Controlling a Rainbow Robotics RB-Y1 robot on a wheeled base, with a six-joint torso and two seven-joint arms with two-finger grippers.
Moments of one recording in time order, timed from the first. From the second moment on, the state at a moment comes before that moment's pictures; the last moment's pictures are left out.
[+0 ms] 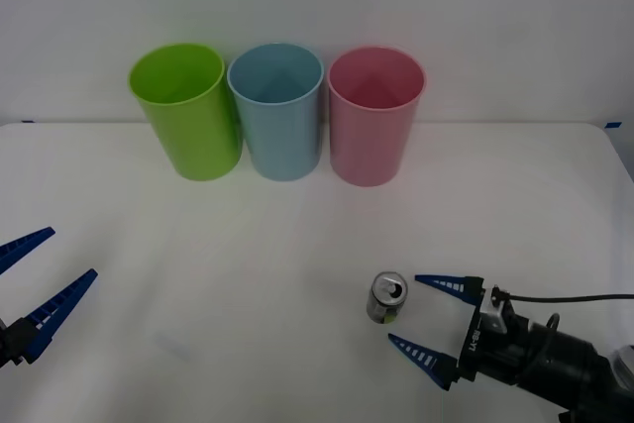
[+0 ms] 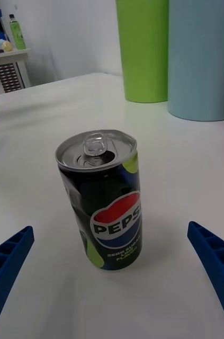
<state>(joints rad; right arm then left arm) 0.05 -0.42 0.07 -1.25 1.10 -1.11 0.41 0.35 0.40 0.52 -1.66 -0.96 -1.22 0.00</state>
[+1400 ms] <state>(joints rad) 0.01 -0.34 0.16 -1.25 1.10 -0.98 0.45 0.35 0.40 0.52 -1.66 -0.96 -1.22 0.00</state>
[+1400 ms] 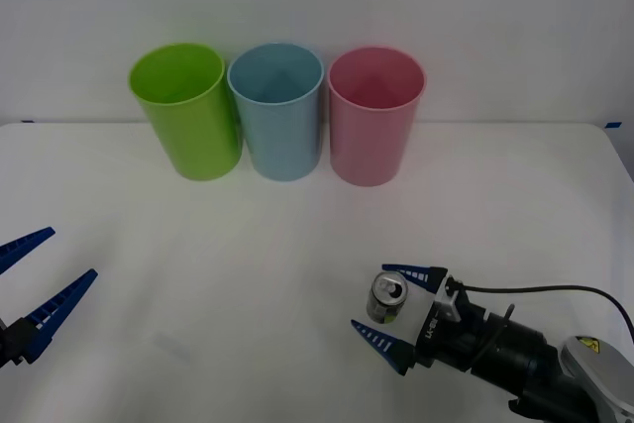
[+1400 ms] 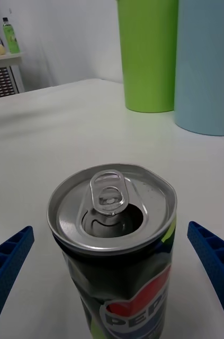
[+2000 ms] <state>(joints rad) 0.01 -0.34 0.16 -1.25 1.10 -0.97 0.46 0.35 0.40 0.52 -1.66 -0.96 -1.22 0.00</state>
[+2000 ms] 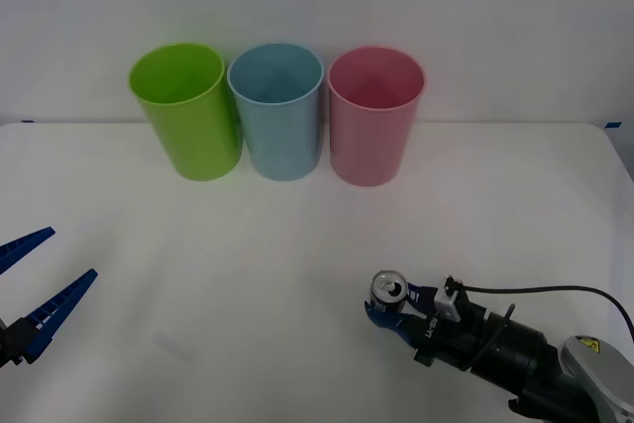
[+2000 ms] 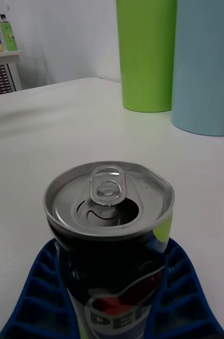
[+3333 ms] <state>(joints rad) 0.01 -0.47 0.16 -1.63 1.05 -0.97 0.20 0.35 0.40 0.52 -1.66 -0.96 -1.22 0.00</state>
